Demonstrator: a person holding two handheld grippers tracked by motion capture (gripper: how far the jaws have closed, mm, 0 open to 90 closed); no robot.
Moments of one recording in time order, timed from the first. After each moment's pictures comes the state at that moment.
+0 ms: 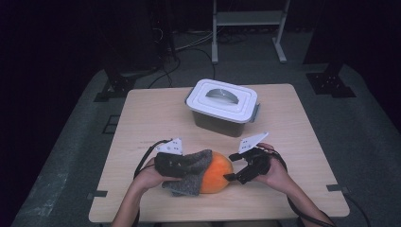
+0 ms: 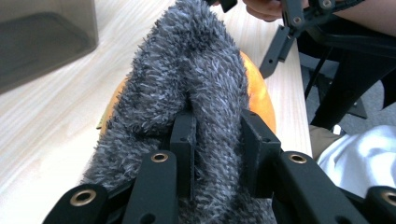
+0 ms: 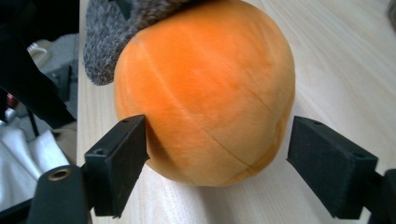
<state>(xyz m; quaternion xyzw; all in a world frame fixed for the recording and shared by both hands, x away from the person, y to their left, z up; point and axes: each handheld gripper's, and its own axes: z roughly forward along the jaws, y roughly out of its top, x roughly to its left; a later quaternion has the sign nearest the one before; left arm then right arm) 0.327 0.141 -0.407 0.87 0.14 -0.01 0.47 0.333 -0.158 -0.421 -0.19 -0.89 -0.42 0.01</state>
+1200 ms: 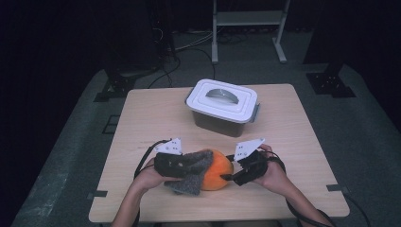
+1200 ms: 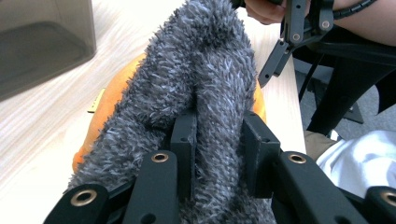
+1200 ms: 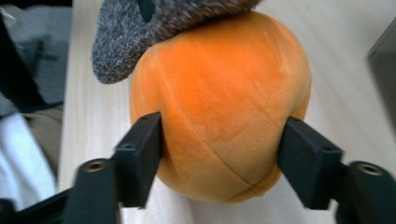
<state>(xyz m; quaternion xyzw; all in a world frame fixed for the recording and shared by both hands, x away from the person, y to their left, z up) 0.325 0.142 -0.405 0.86 0.13 -0.01 0.49 0.316 -0.146 -0.408 -0.13 -0.90 -0.41 -0.06</state>
